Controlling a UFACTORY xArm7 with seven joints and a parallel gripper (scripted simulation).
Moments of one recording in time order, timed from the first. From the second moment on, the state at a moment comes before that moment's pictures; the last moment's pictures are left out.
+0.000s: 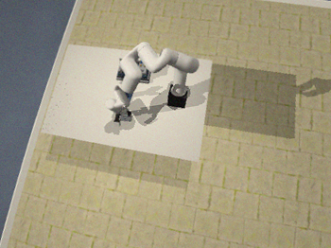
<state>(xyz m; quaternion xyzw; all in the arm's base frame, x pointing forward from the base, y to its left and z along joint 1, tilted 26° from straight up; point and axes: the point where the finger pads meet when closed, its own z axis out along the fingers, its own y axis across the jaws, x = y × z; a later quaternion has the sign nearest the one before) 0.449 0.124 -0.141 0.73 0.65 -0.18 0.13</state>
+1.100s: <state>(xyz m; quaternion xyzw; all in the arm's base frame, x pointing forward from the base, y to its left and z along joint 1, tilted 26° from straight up) 0.450 0.135 -0.120 0.73 0.65 -0.18 0.13</state>
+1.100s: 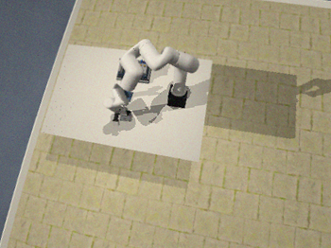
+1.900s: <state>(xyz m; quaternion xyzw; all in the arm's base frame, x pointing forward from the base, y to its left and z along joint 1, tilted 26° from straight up) 0.458 0.171 -0.045 0.73 0.65 -0.18 0.13</state>
